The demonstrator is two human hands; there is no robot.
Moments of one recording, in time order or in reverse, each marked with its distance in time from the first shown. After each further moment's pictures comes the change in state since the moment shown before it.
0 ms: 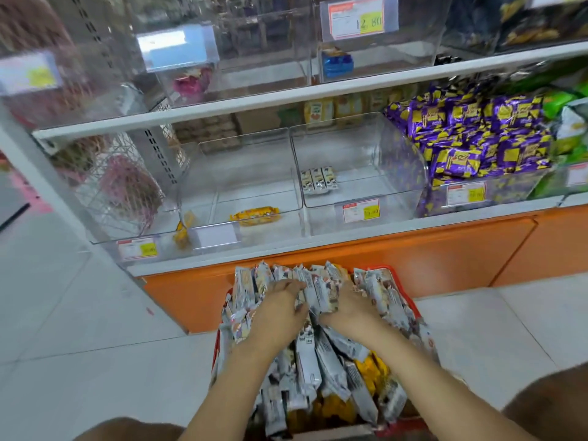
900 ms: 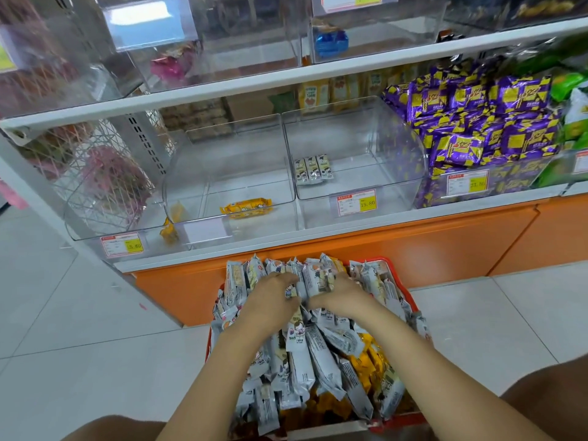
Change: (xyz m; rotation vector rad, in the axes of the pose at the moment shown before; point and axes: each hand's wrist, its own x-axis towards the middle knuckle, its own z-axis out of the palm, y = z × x) left_hand 0.017 0.003 -0.014 -0.051 -0.110 -0.099; right_hand 0.011 -0.008 -0.018 0.291 -0.120 0.053
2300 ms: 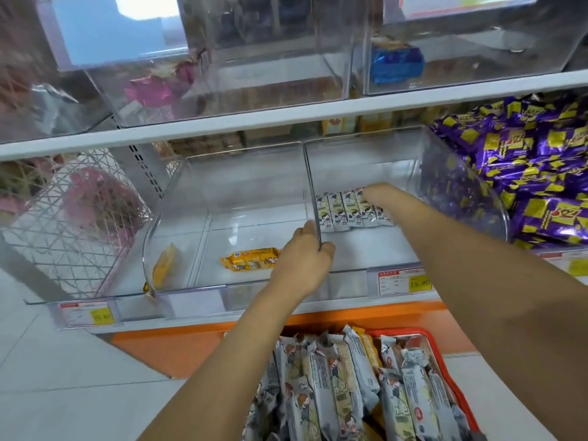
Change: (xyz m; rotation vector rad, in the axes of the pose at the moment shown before) left_hand 0.175 0.042 -0.069 -0.207 0.199 0.037; right_hand 0.225 -0.160 -0.177 -0.458 0.345 -0.034
